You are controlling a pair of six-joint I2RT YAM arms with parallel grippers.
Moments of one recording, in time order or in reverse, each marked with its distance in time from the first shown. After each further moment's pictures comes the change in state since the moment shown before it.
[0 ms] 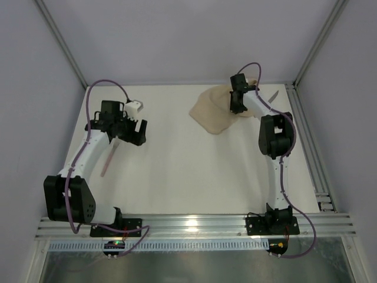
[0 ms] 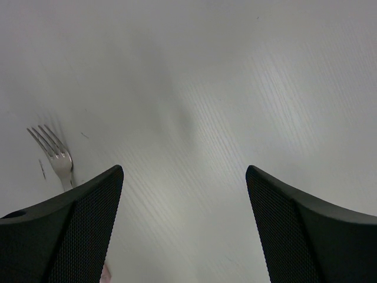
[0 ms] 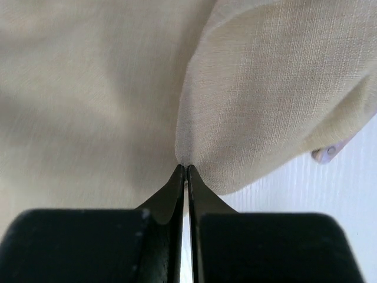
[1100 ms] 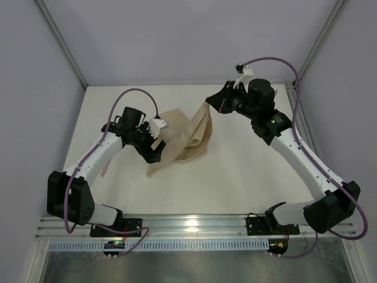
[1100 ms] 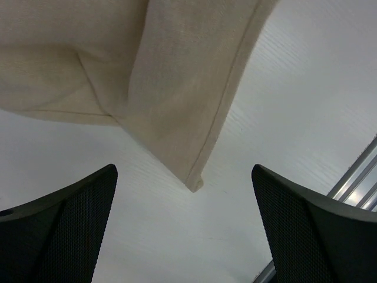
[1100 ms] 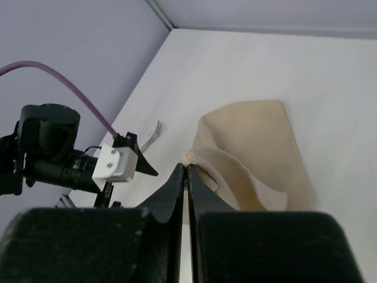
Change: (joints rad) left arm -0.191 0.000 -0.009 -0.164 0.141 0.233; right arm 0.259 -1.061 -0.674 0.476 -0.497 0.234
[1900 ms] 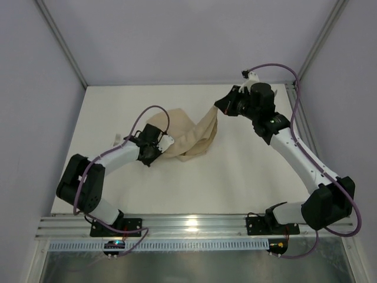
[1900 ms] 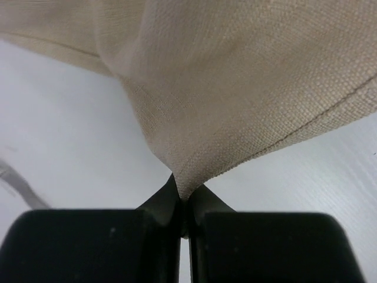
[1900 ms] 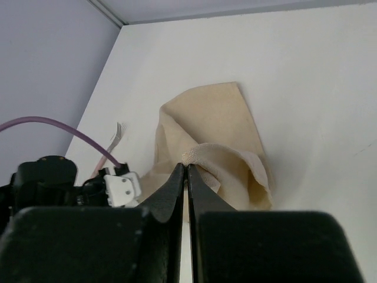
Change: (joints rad) left arm -0.195 0.160 -0.223 0.283 -0.527 -0.065; right arm -0.098 0.043 -0.125 0.050 0.020 0.035
